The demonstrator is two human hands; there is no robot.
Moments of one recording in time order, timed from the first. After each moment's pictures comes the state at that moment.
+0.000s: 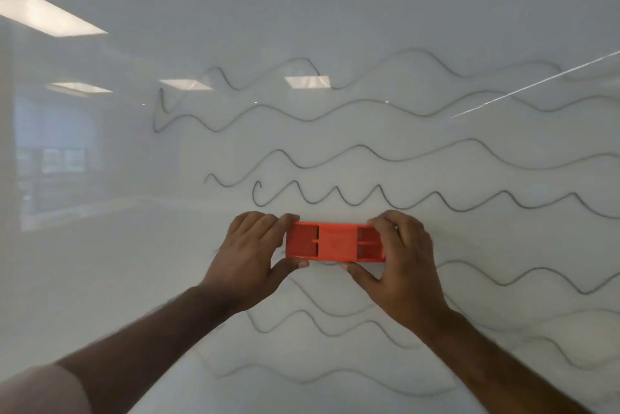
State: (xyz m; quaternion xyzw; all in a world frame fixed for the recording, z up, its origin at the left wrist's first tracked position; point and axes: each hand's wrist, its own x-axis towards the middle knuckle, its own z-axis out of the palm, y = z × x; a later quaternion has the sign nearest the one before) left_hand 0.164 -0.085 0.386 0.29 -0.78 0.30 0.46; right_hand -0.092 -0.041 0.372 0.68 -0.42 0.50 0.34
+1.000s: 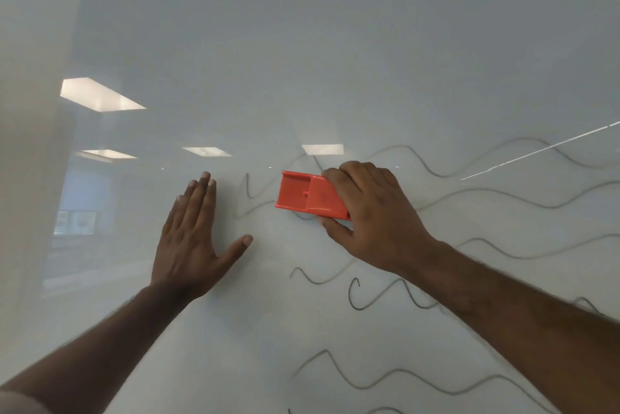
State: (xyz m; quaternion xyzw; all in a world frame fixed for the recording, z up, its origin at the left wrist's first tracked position) left_hand 0.368 -0.198 0.501 0.44 -0.64 0.34 0.53; right_hand 0.084 -0.097 0.570 0.69 -0.32 0.38 0.53
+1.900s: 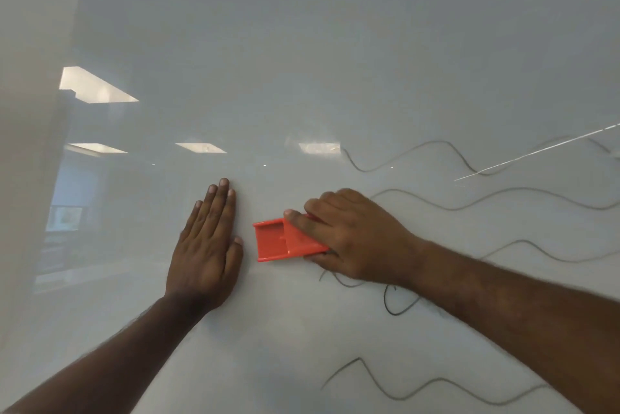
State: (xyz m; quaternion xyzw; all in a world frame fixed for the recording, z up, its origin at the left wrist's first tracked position) left_hand 0.388 -0.232 0.485 0.35 -0.67 0.36 0.55; right_hand 0.131 -0.138 0.562 0.73 -0.20 0.20 0.63
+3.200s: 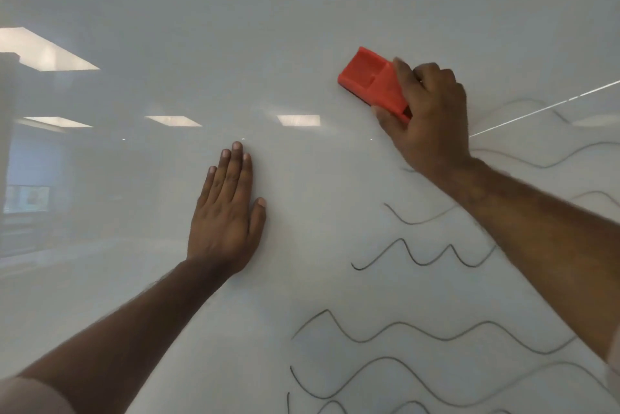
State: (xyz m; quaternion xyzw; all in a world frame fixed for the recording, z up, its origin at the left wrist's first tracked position) left_hand 0.317 -0.208 0.492 0.37 -0.68 0.34 0.53; right_hand 0.032 -0.116 0.628 0.52 -0.39 0.47 0.59
